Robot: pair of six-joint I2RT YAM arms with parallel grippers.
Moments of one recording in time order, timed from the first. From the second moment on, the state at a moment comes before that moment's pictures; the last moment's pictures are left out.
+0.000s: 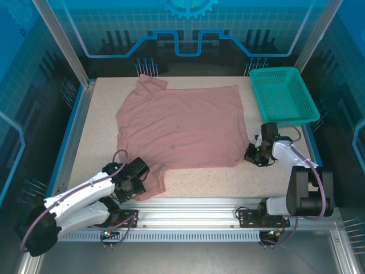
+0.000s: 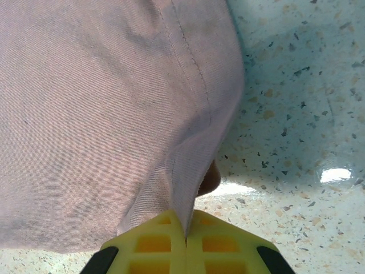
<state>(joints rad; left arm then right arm) -0.68 0.98 0.49 -1.05 -0.05 -1.21 -0.06 1.37 0.71 -0.69 -0.27 0.37</state>
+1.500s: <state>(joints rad) -0.11 1.01 0.86 -0.90 0.18 -0.84 -0.14 1.47 0.92 -0.70 -0.30 0.36</state>
